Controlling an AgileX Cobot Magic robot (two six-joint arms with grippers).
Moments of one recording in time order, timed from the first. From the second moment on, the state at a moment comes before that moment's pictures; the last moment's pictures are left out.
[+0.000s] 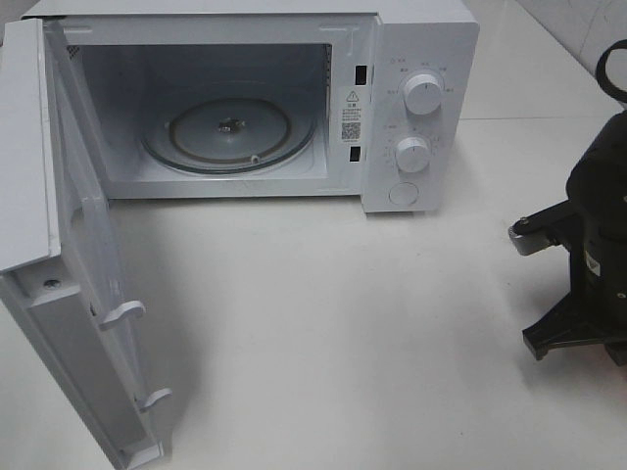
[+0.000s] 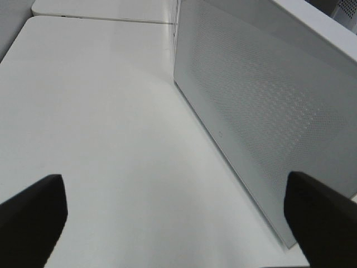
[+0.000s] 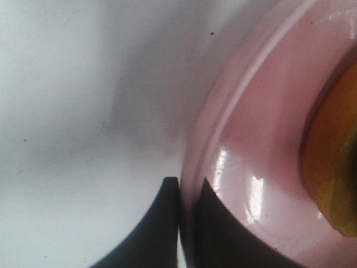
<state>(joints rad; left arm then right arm) -0.04 -0.01 -0.52 -0.07 1.08 -0.03 0.35 1.73 -0.73 -0.54 0.78 0.56</state>
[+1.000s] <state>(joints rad) -0.04 -0.01 -0.52 -0.07 1.08 -0.03 0.64 1.41 -0.57 -0.54 0.90 0.61</state>
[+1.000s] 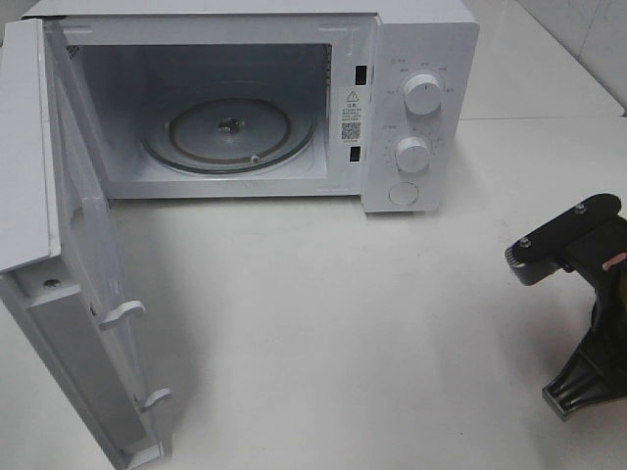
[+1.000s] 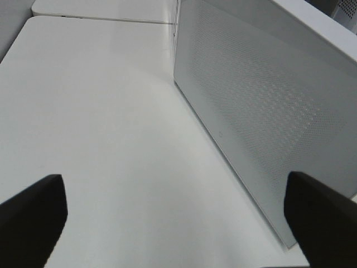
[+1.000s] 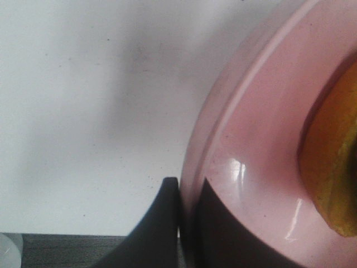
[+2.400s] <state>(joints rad) -0.04 -0.01 -0.52 -0.07 1.08 -0.03 1.27 1.41 -0.57 -0.62 0.95 0.45</state>
